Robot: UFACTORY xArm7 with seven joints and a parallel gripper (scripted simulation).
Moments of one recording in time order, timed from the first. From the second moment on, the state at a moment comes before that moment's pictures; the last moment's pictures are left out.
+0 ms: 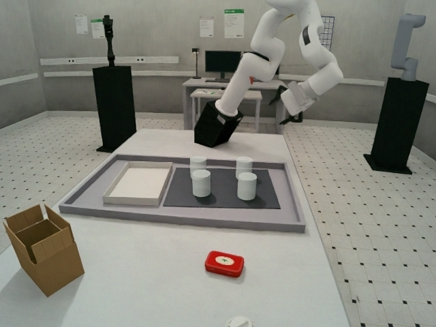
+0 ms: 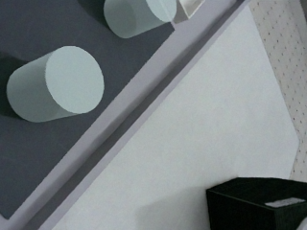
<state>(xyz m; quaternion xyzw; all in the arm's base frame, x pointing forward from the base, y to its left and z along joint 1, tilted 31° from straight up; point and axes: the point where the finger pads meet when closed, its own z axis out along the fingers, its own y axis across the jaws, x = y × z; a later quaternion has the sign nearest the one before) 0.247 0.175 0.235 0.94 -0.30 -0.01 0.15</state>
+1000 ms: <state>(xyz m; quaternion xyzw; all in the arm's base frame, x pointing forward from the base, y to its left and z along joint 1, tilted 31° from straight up) 0.314 0.130 0.245 0.98 -0.19 -0.03 0.08</state>
